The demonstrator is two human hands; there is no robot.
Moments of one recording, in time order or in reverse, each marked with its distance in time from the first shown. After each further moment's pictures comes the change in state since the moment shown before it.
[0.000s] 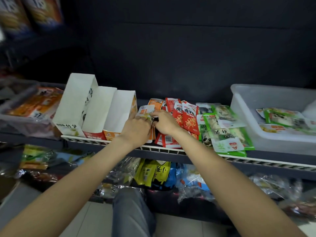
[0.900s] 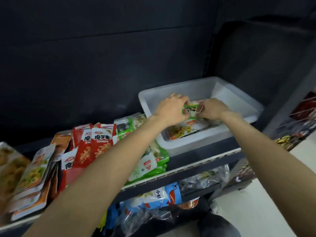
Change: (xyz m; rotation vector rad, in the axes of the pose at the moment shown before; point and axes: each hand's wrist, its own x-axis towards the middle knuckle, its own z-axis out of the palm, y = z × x) left_hand 0.206 0.307 -0.111 -0.560 0.175 0.557; right_hand -0.131 0.299 -0.259 -0.409 0.143 0.636
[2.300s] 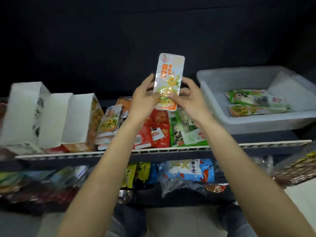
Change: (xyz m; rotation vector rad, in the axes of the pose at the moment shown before) left_hand -0.217 -0.088 -0.089 -0.939 0.517 -0.578; right_hand -0.118 -0.238 0.038 1.238 0.105 -0.390
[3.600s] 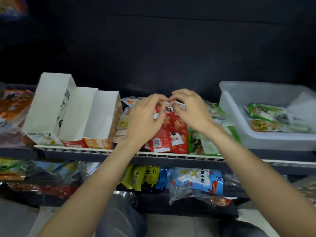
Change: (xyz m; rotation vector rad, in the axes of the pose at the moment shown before) left_hand -0.031 -0.036 -0.065 0.647 0.188 0.487; right_hand 0.017 -0.004 0.055 -0.796 -0.153 -0.450
